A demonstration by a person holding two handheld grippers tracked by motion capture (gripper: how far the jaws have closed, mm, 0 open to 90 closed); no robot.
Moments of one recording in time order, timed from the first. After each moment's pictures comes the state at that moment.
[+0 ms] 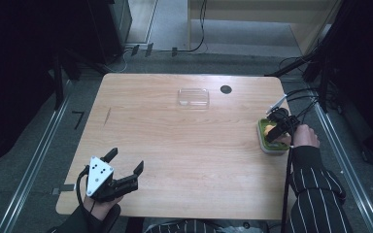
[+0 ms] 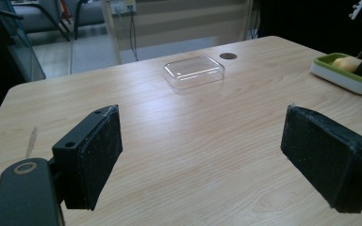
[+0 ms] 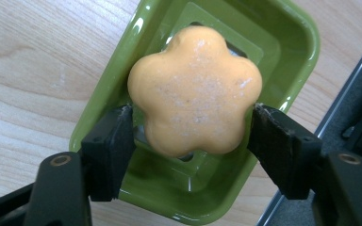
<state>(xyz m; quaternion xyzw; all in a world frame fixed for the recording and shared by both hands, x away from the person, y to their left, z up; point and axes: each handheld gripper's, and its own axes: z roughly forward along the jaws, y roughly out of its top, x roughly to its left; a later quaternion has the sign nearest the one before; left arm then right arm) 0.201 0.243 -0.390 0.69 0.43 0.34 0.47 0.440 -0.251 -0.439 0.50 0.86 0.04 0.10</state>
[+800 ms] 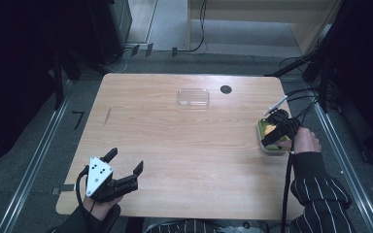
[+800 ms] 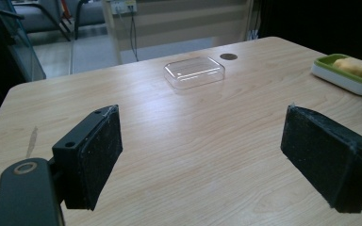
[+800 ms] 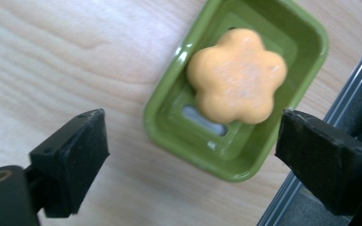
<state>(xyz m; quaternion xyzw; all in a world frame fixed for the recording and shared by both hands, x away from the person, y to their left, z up) 0.201 0.244 -0.390 0.69 0.43 0.34 0.47 0.408 -0.232 -0.408 0.49 0.86 0.06 0.11</state>
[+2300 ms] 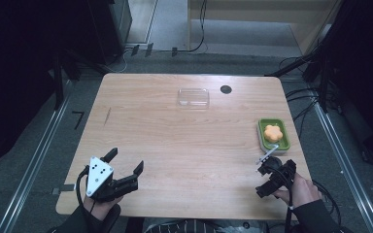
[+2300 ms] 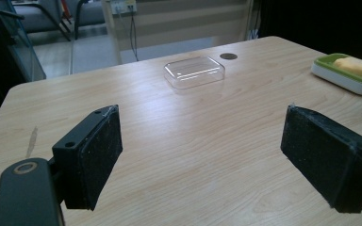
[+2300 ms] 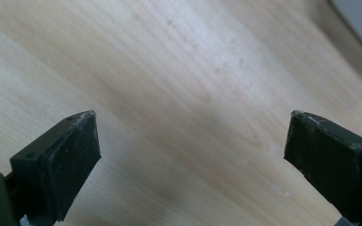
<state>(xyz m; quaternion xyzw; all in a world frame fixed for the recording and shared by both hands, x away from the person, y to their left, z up) 0.201 0.243 -0.389 0.69 0.43 0.34 0.47 0.281 -0.204 -0.449 0.43 0.90 0.05 0.09</state>
